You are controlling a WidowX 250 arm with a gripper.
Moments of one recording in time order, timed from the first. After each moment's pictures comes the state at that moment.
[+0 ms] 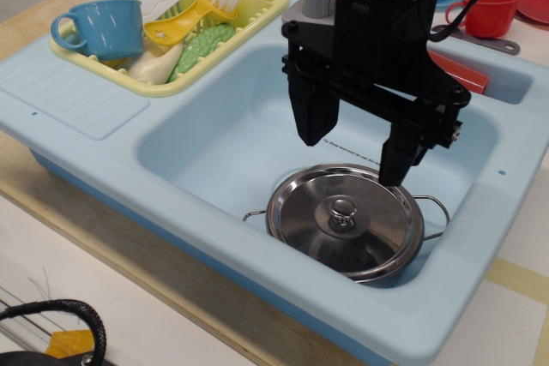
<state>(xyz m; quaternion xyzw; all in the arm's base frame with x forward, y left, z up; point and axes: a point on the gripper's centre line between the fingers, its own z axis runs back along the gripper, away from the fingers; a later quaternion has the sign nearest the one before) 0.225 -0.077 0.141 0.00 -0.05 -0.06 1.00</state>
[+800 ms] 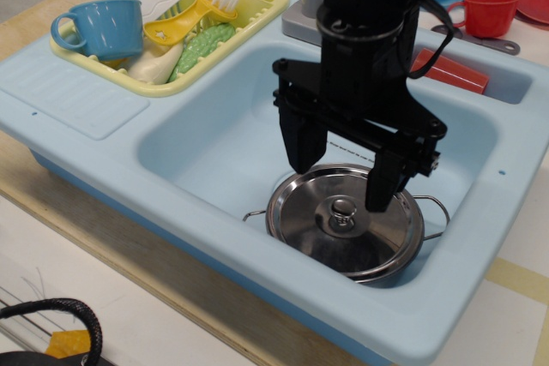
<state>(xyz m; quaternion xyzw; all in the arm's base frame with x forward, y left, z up) 0.224 -0.070 0.113 -0.01 -0.03 -0.05 1.00</state>
